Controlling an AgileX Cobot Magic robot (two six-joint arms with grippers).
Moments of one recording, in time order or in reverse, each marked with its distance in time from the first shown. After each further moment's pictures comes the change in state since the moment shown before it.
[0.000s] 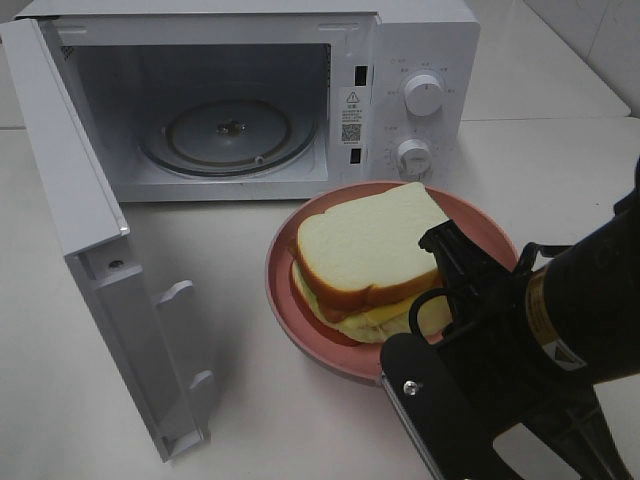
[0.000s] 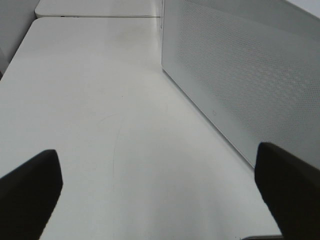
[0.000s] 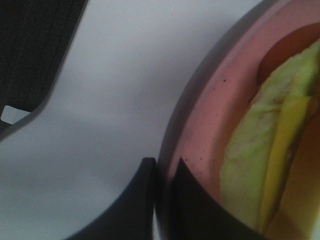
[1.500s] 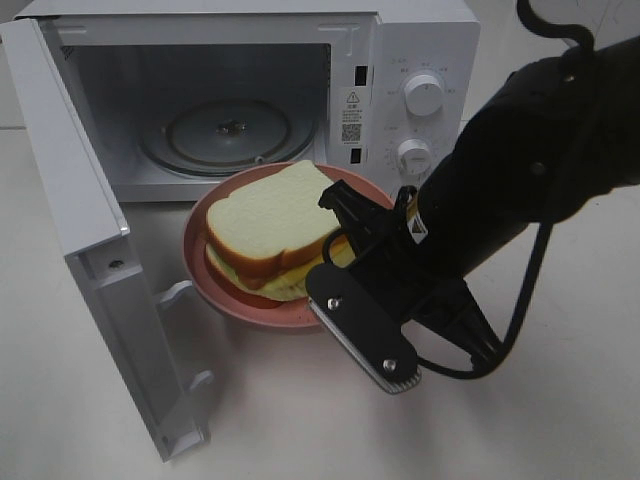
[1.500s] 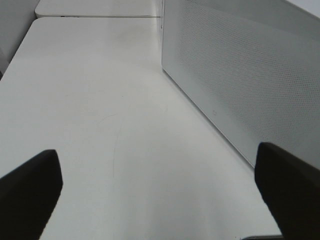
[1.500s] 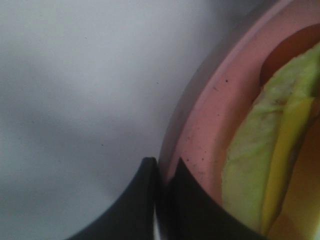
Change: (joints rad) left arm 0.000 0.000 0.000 0.000 0.000 0.000; right arm -0.223 0.309 -0.253 0.304 -0.170 -0.669
